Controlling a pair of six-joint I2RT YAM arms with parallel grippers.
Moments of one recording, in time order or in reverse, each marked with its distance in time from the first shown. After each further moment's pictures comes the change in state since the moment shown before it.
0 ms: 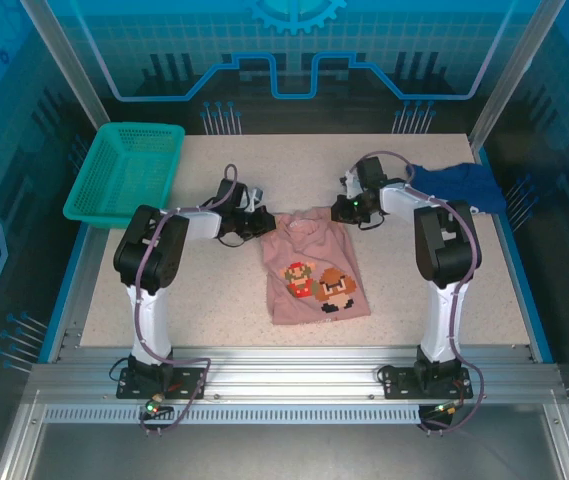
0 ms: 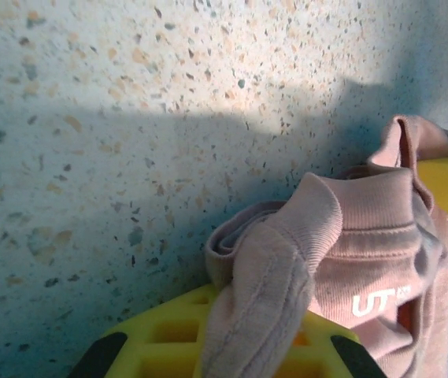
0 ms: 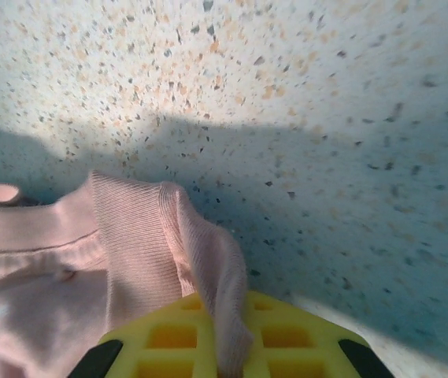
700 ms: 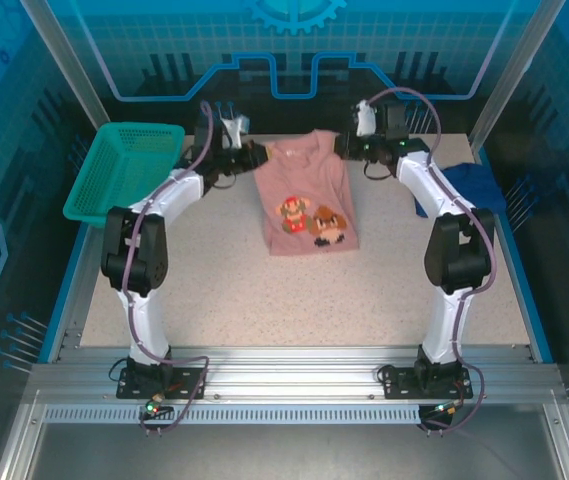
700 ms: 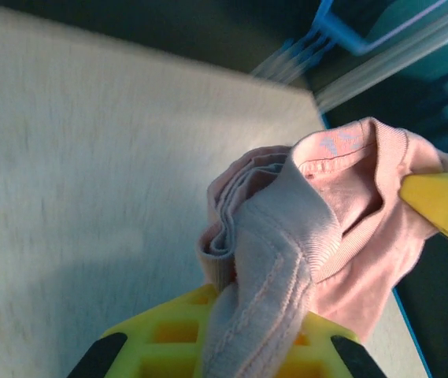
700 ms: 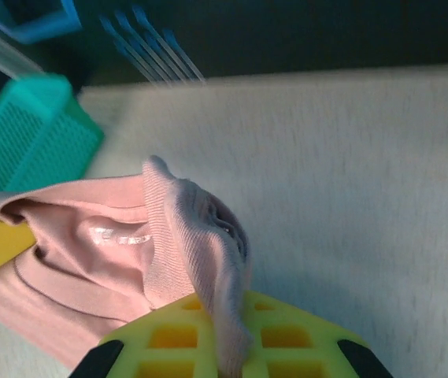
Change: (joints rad) left arm 0.097 -0.057 0.457 -0.087 0.015 0.109; right arm -0.041 -0.049 0.420 0.048 -0.039 0.015
